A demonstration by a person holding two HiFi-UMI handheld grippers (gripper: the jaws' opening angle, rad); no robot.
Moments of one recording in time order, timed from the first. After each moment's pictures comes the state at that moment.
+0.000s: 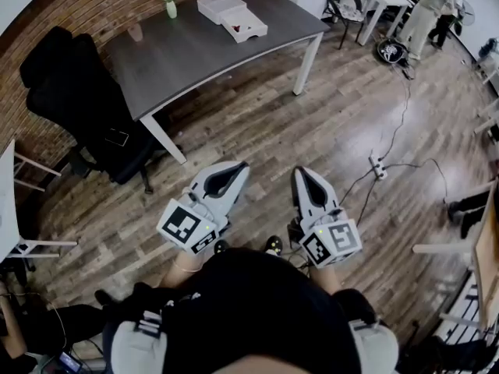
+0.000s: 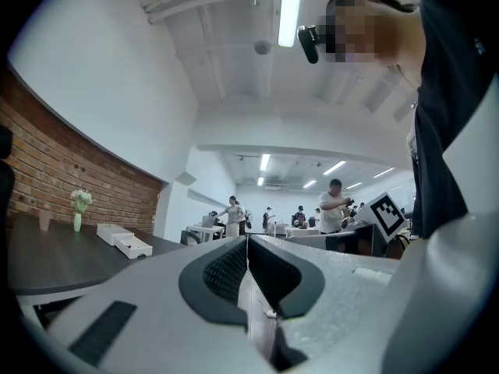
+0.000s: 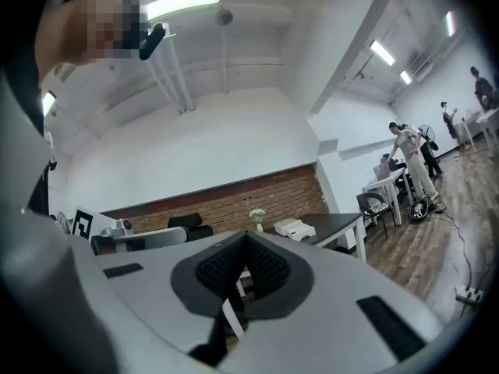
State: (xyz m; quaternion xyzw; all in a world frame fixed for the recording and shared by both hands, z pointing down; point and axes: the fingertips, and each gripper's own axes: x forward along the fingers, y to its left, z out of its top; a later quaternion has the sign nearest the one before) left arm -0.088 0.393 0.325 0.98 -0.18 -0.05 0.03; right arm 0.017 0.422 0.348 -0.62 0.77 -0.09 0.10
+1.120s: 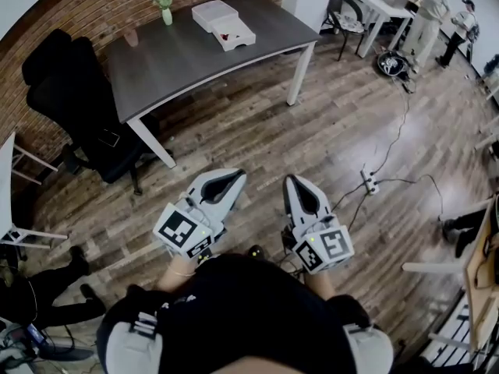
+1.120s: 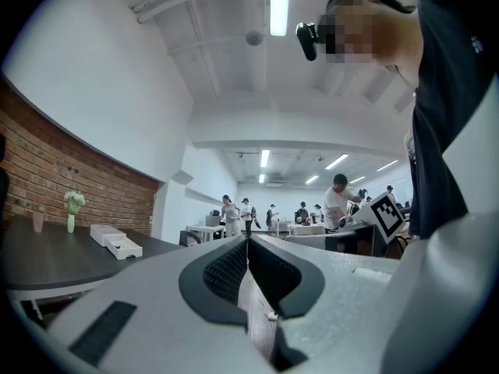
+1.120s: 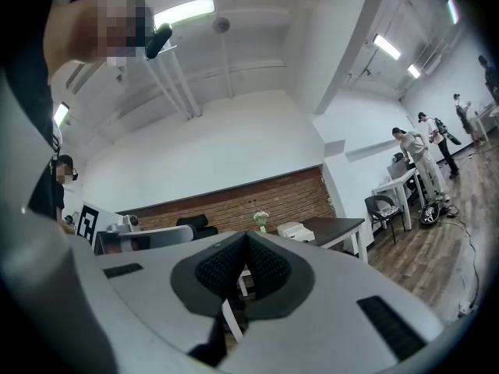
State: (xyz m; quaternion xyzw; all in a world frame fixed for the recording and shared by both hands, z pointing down) left arm 0.014 0.419 0.325 0.98 -0.20 -0.04 0.02; right arm 0.109 0.441 0.349 -0.58 0.80 -0.08 0.10
